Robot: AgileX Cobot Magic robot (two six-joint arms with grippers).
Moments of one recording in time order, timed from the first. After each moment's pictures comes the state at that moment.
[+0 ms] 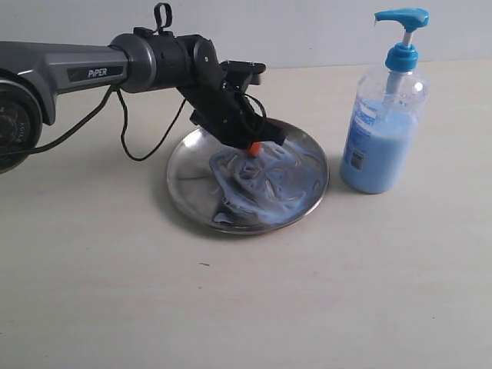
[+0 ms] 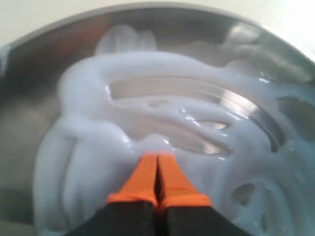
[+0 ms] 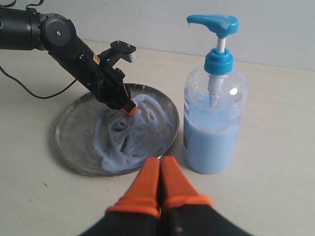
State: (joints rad) left arm -0.57 2.47 -1.95 -0.34 0.72 0.21; right arm 0.32 0.48 -0.53 0.18 0.60 -0.13
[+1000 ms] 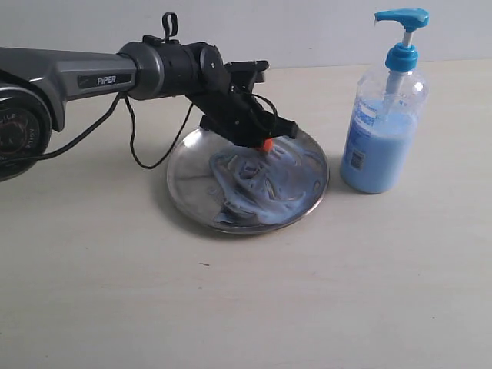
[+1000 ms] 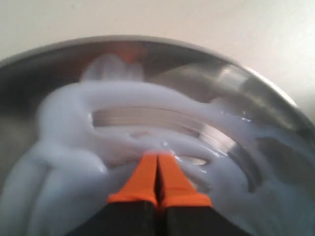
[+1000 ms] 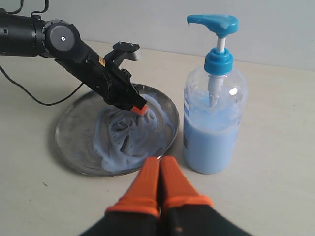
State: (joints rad) left arm -0.58 2.49 -1.95 -0.42 0.63 0.16; right arm 0.32 0.48 -0.53 0.18 0.60 -0.13
